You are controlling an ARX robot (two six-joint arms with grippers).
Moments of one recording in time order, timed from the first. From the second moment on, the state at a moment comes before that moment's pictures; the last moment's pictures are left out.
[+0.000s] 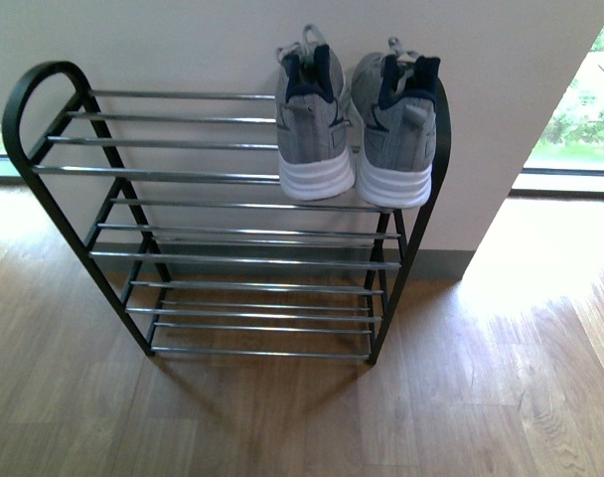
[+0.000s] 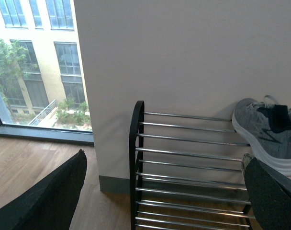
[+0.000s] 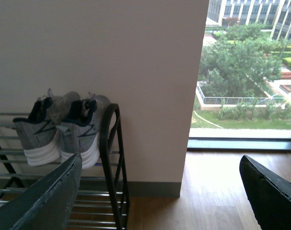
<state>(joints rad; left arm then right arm) 0.00 0.02 0.01 0.00 0.00 -0.01 0.00 0.00 0.02 0.00 0.00 0.00</state>
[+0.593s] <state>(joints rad) 0.00 0.02 0.01 0.00 0.00 -0.01 0.00 0.00 0.02 0.00 0.00 0.00</state>
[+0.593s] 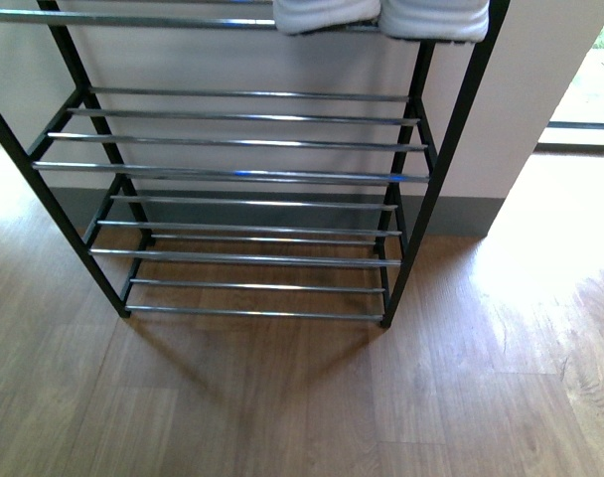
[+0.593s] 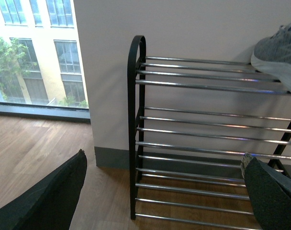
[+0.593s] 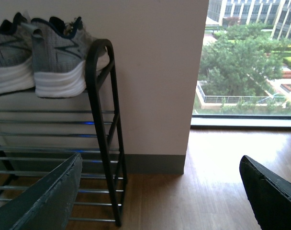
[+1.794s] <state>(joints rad) 0.00 0.02 0.01 0.00 0.00 -0.01 0.00 0.00 0.02 0.00 0.00 0.00</state>
